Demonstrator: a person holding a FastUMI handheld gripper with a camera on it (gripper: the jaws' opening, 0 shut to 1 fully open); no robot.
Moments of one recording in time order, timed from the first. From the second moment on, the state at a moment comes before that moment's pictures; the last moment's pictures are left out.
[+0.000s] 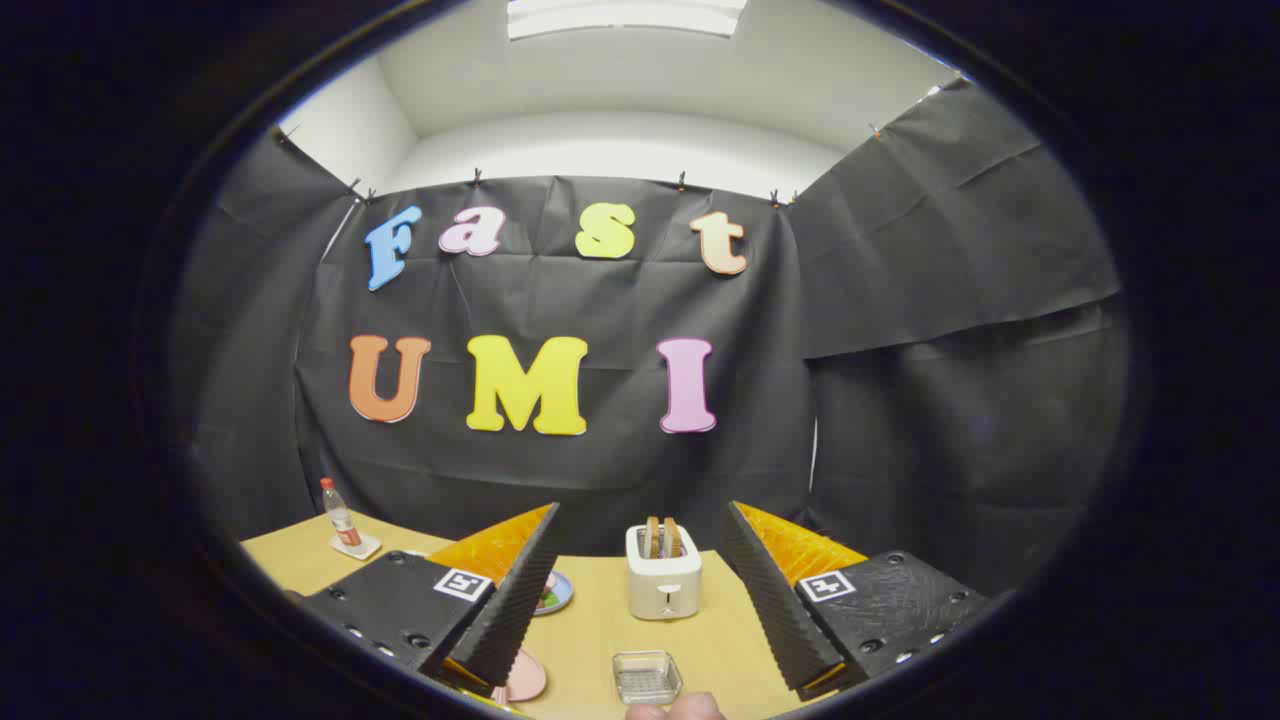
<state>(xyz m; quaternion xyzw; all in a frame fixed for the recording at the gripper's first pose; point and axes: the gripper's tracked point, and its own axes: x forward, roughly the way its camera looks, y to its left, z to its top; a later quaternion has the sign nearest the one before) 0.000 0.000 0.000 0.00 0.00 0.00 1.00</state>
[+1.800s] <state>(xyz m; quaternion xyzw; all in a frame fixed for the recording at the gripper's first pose) -0.020 0.097 -0.135 -0.02 0.18 0.11 0.98</state>
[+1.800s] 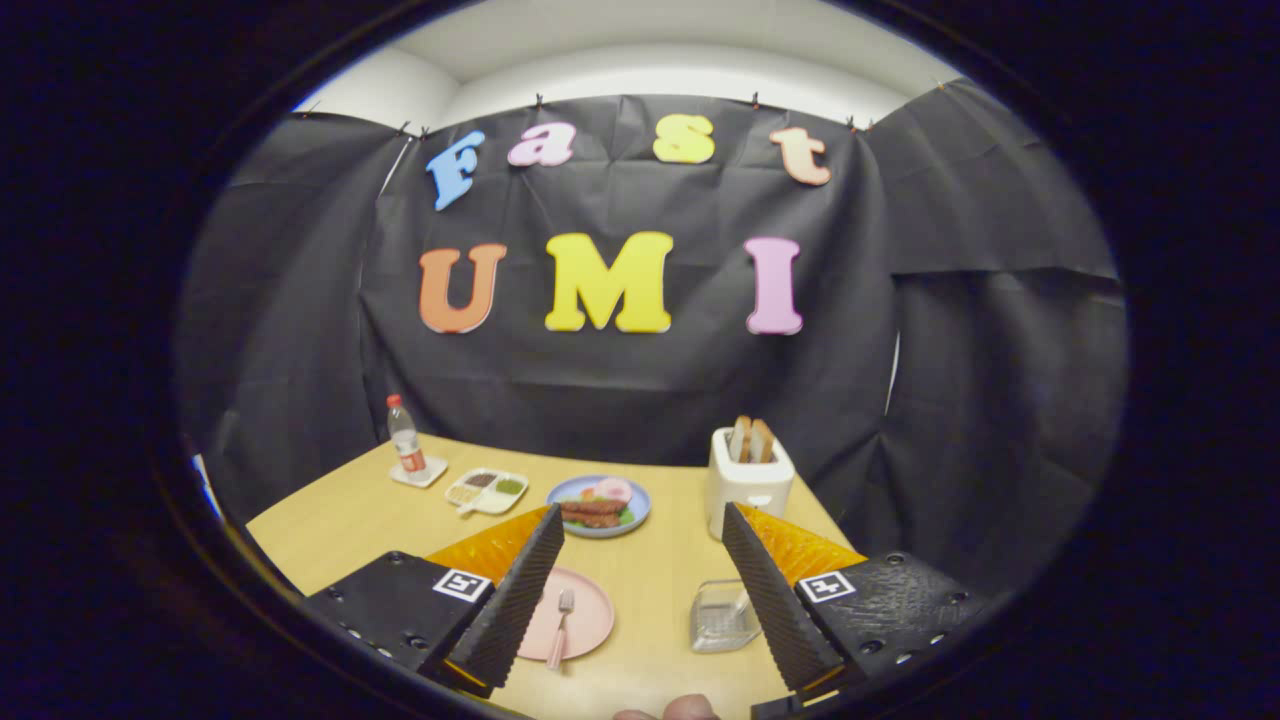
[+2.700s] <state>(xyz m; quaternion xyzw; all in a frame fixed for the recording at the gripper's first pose) -0.035 0.176 -0.349 -0.09 0.40 0.14 0.90</state>
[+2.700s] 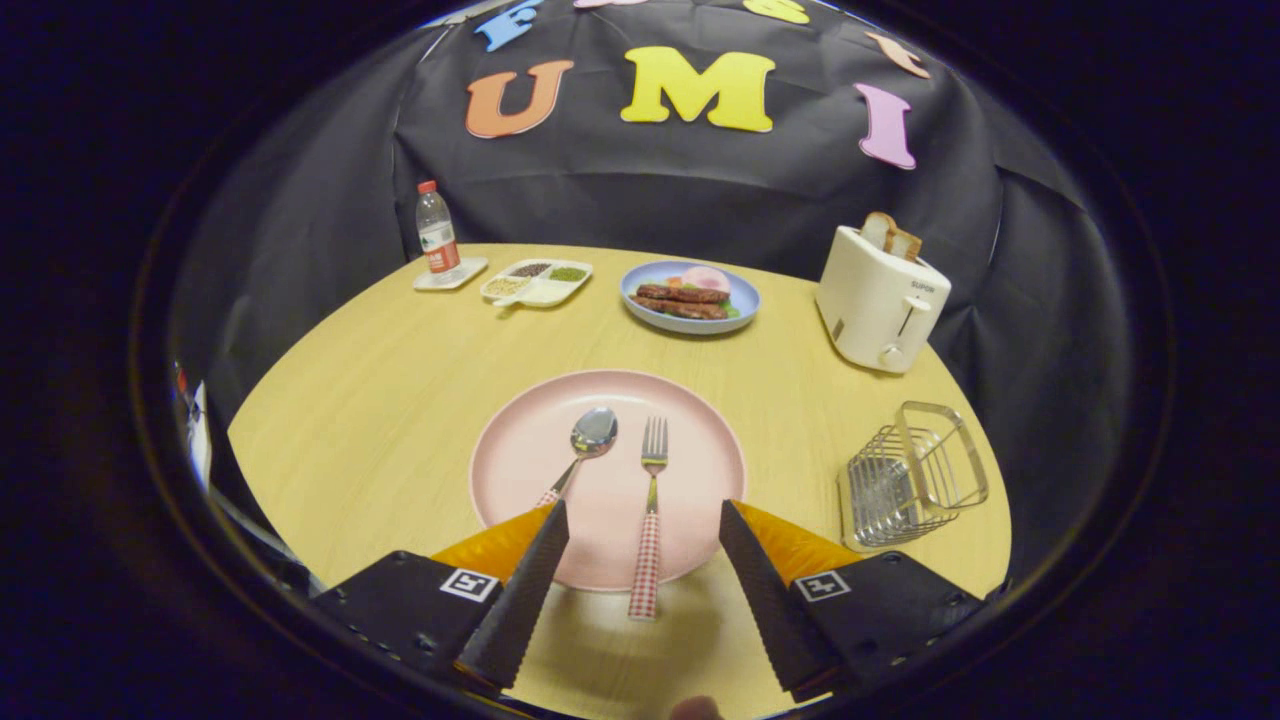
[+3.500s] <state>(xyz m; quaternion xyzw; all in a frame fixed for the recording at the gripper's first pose) -0.030 0.163 -0.390 -0.13 0.46 0.11 0.87</state>
